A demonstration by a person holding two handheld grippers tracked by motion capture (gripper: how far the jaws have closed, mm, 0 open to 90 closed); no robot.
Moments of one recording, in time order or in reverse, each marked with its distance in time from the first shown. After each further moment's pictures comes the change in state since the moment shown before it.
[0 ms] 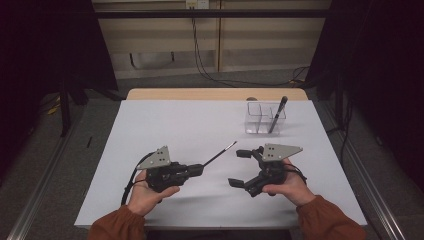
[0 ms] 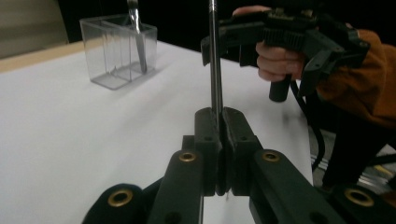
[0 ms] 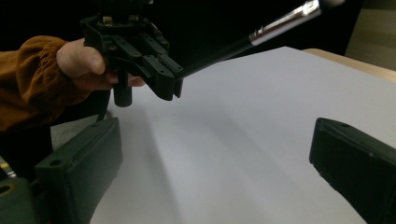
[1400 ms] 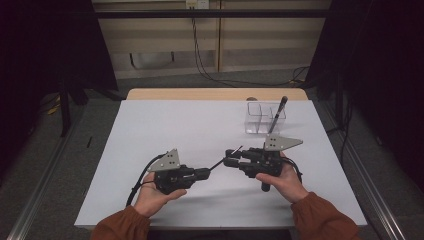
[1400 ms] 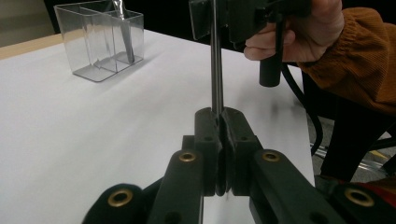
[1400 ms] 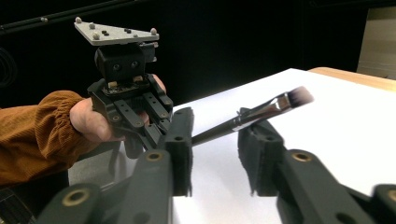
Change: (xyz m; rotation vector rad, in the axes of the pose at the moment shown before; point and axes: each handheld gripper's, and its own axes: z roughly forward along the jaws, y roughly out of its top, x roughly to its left) left arm -0.004 -0.007 0.019 0.059 -0.031 0.026; right arm -0.013 0.008 0.006 -0.115 0.059 0.113
